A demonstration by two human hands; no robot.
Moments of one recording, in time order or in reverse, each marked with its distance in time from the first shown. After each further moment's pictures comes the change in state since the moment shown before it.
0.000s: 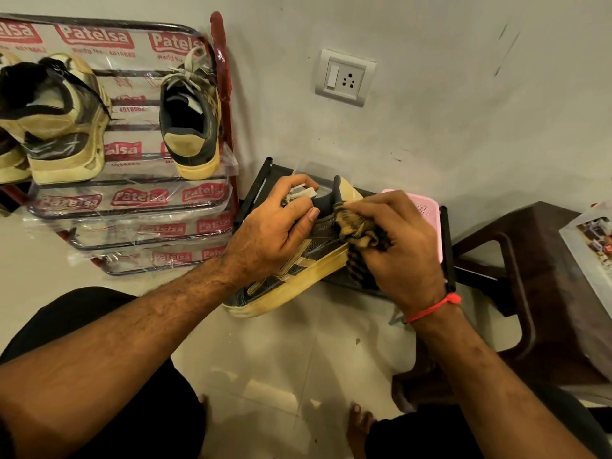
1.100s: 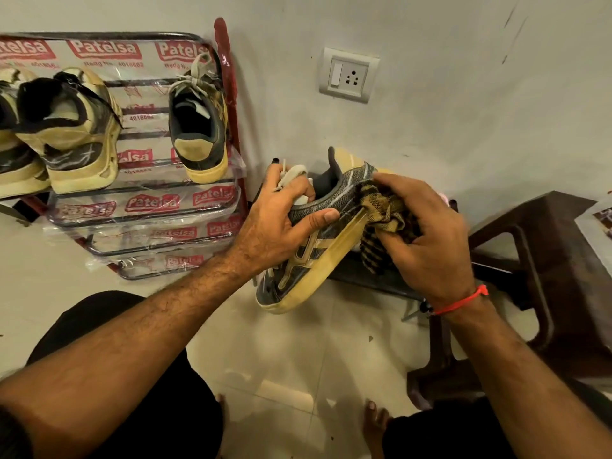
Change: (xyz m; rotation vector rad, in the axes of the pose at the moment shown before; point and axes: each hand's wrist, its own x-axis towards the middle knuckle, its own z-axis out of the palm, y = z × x) left_hand 0.008 -0.001 -0.013 -0.095 0.065 -0.216; right_hand 0.005 -0.002 -0.020 0.130 0.028 0.017
